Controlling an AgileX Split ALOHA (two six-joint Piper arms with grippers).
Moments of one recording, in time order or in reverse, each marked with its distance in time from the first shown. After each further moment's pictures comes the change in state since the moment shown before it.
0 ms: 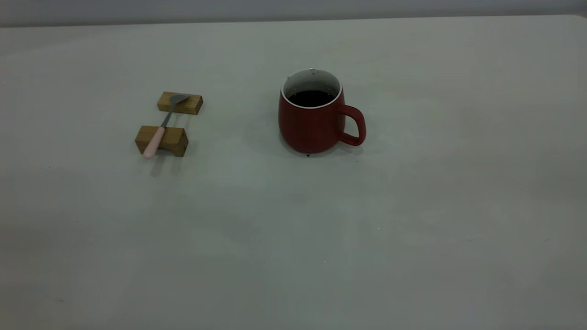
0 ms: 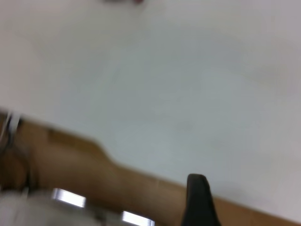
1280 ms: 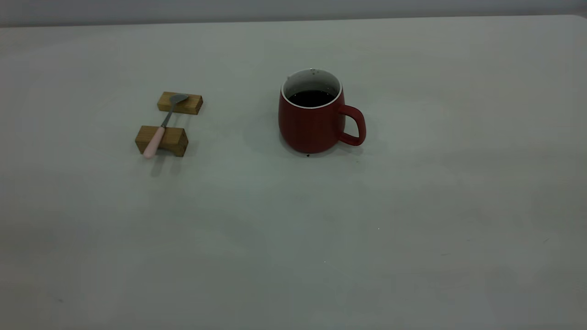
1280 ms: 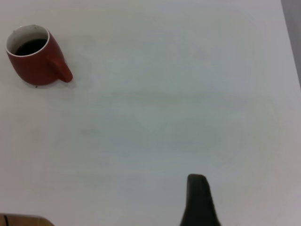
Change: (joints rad) left arm 0.000 0.000 0.000 0.000 0.000 0.000; right arm -0.177 -0.396 0.107 -0.080 0.035 0.038
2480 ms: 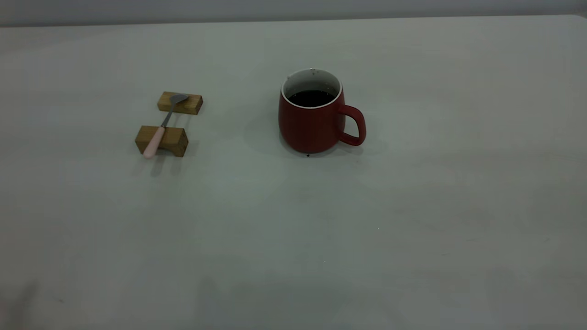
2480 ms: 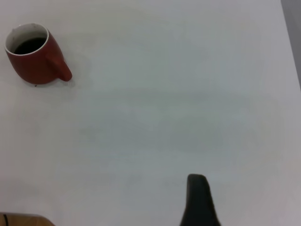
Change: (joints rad) left arm 0.000 0.705 -0.124 -0.119 -0.435 -0.058; right arm 0.000 0.000 0.000 0.000 0.004 0.000
